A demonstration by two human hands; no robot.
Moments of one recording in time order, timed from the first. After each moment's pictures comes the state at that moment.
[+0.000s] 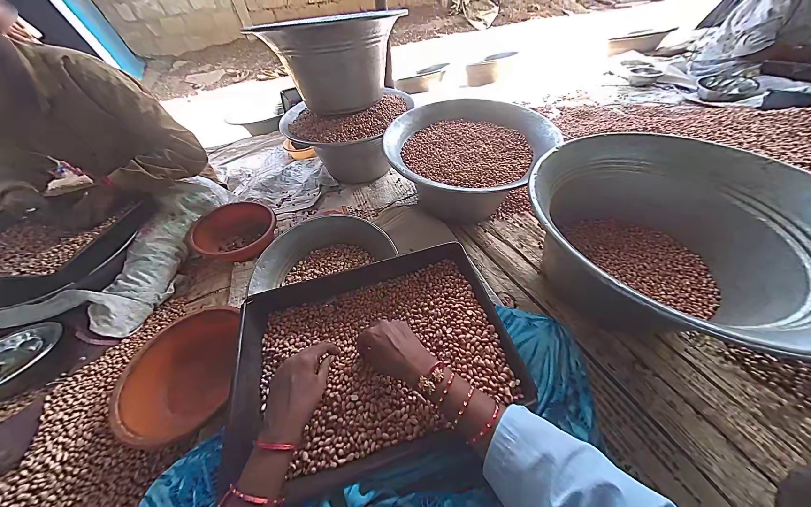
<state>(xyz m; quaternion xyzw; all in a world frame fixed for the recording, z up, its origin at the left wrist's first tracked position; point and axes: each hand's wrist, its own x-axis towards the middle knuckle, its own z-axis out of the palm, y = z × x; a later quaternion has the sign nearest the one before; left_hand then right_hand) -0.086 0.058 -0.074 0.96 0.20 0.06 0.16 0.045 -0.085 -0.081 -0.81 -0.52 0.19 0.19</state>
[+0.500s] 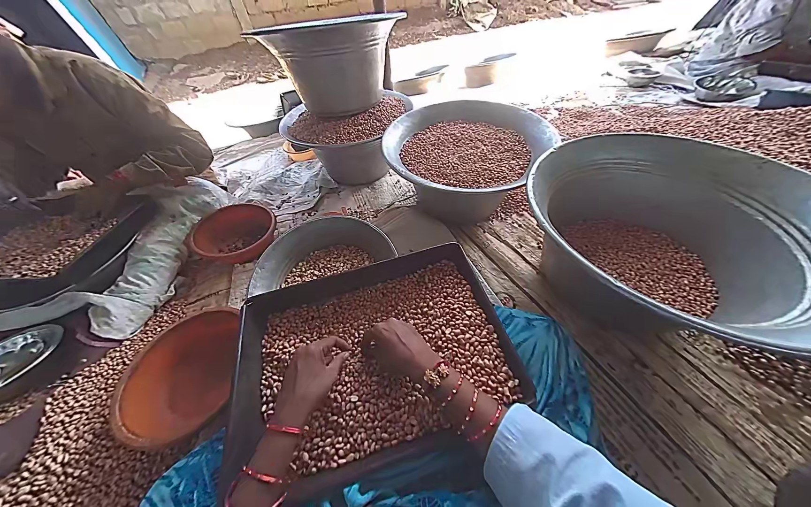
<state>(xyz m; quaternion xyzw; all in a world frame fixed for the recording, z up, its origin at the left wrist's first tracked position) -0.070 0.061 -0.074 0.94 0.22 0.03 0.25 0.052 -0.091 -0.086 -0.81 -0.48 0.23 0.24</state>
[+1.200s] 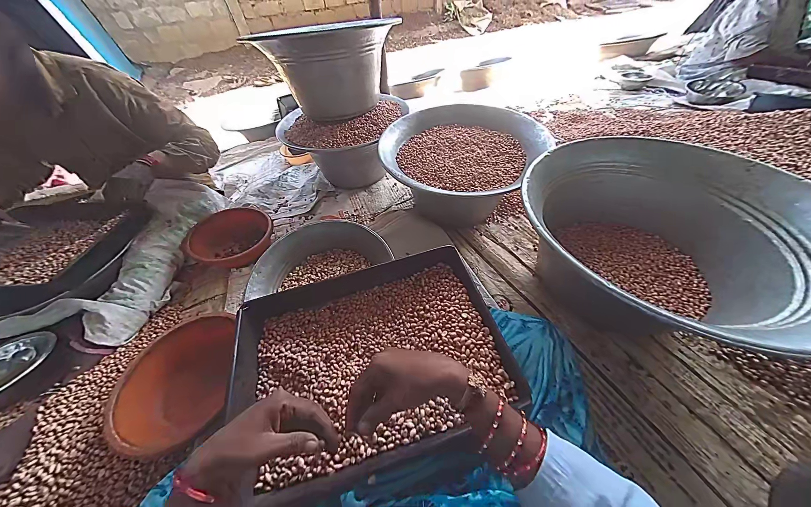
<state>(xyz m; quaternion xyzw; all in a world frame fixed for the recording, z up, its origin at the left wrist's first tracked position) -0.122 0.108 -0.047 0.77 -0.10 -0.19 0.61 0.036 -0.131 -0.029 -0.57 -0.59 0.44 0.35</state>
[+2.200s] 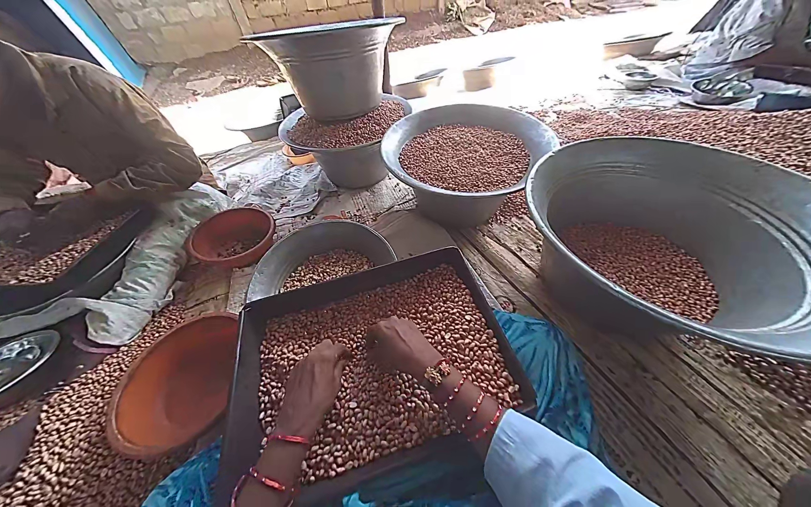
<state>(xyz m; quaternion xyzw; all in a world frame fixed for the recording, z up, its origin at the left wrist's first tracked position) -0.062 0.045 -0.072 0.98 0.18 -0.04 0.10 0.062 -0.090 -0.074 -0.83 -0.46 0.25 0.21</state>
